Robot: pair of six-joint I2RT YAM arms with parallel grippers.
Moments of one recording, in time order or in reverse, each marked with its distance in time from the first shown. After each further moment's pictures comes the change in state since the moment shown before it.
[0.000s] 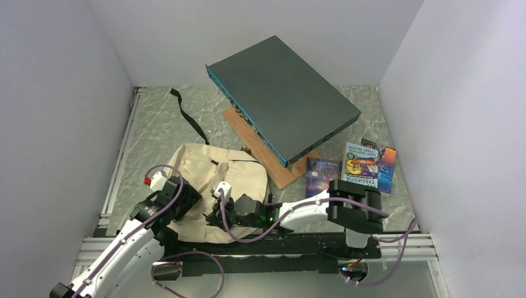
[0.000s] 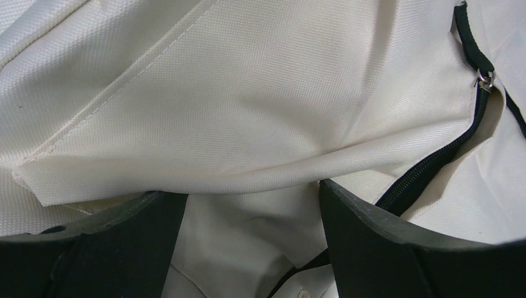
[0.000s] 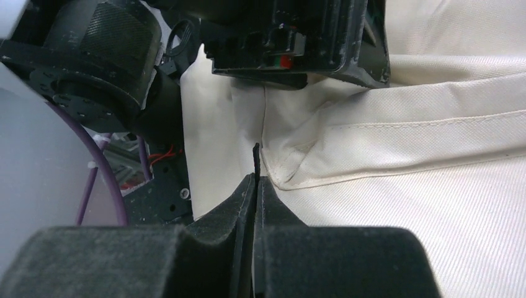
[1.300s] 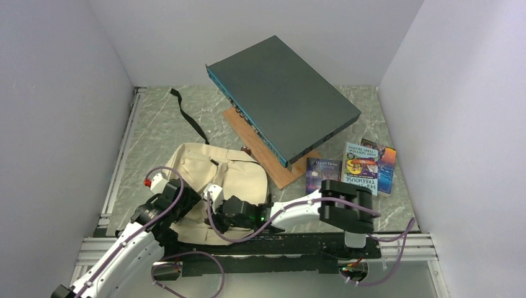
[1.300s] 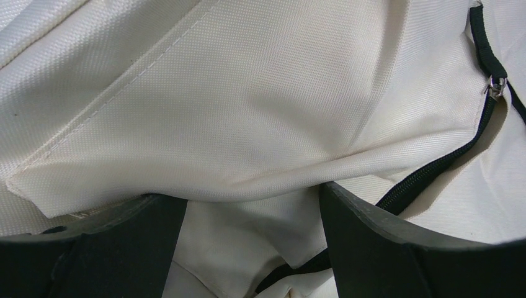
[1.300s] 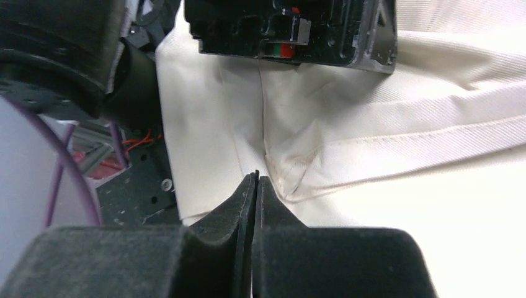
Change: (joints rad) left arm 0.000 -0.048 -0.062 0.044 -0.026 0.020; right arm 0.005 0.100 0.119 -0.156 -0.009 -0.015
